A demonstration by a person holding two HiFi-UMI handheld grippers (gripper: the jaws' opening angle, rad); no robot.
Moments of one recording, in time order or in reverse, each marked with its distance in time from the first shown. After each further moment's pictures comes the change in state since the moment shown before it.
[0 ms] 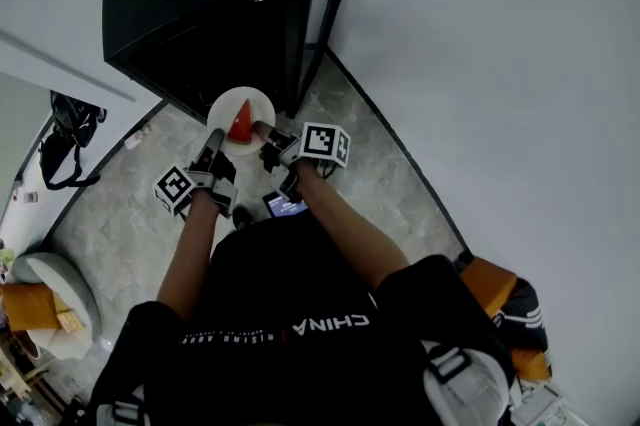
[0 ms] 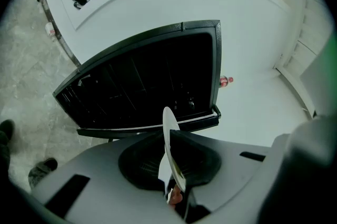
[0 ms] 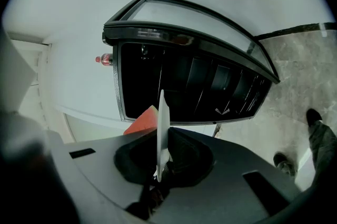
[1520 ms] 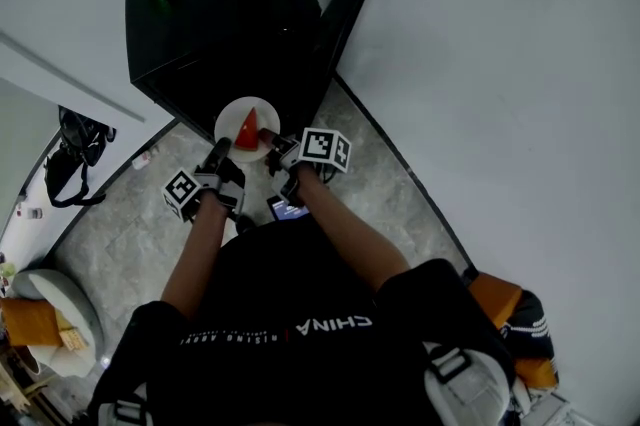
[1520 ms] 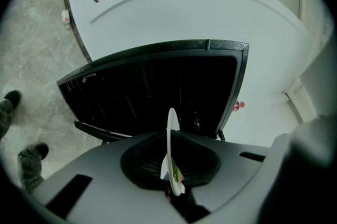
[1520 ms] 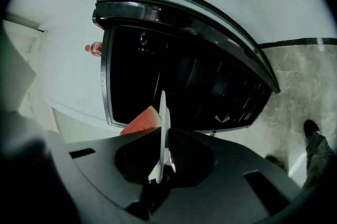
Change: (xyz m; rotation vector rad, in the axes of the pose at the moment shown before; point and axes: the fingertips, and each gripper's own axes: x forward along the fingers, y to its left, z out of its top) left arm 0.014 0.021 0.066 -0.184 -0.066 0.039; right arm 0.066 0.010 0.018 -0.061 -0.024 -0.094
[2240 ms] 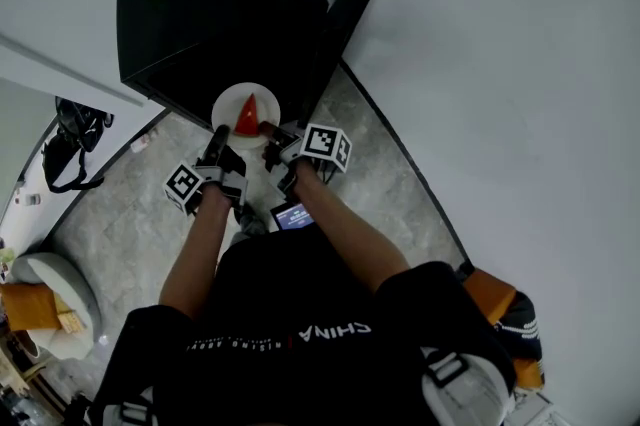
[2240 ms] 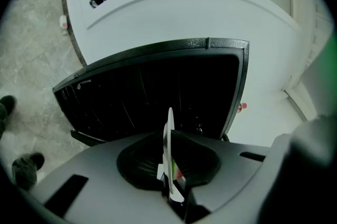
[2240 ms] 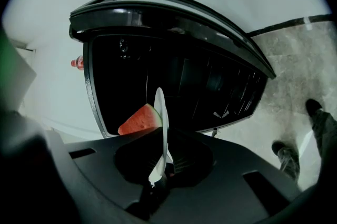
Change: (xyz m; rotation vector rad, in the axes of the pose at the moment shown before) left arm 0.024 0.002 0.010 0.047 -0.084 -0.014; right arm 0.013 -0.023 0.012 0.154 -0.022 0.000
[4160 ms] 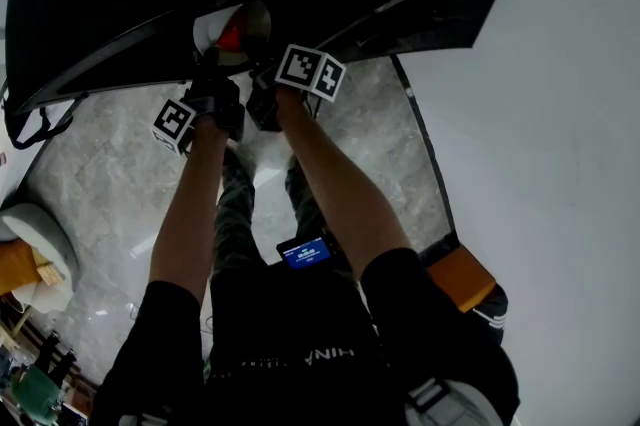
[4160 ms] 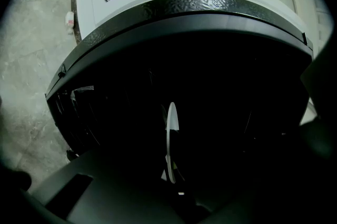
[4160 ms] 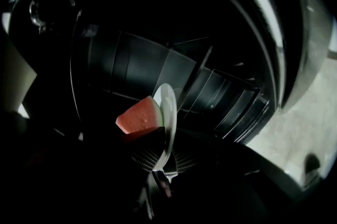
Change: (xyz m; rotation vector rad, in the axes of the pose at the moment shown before) left arm 0.142 0.170 0.064 -0.005 -0.171 0.053; right arm 0.171 -0.135 0.104 -0.215 0.037 -0.117
